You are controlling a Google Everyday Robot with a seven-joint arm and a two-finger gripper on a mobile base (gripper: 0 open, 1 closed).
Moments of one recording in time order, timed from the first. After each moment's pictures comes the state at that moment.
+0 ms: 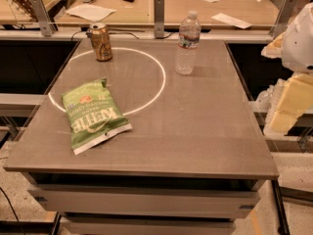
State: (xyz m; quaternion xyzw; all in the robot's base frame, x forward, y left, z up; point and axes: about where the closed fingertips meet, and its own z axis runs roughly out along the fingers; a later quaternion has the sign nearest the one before) arm 0.438 -0.217 0.976 -0.60 0.78 -0.03 0.16
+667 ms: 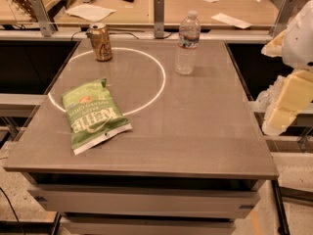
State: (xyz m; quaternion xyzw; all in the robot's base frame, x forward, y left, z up) arm 0.440 -0.218 0.979 -0.59 0.79 -0.02 0.17
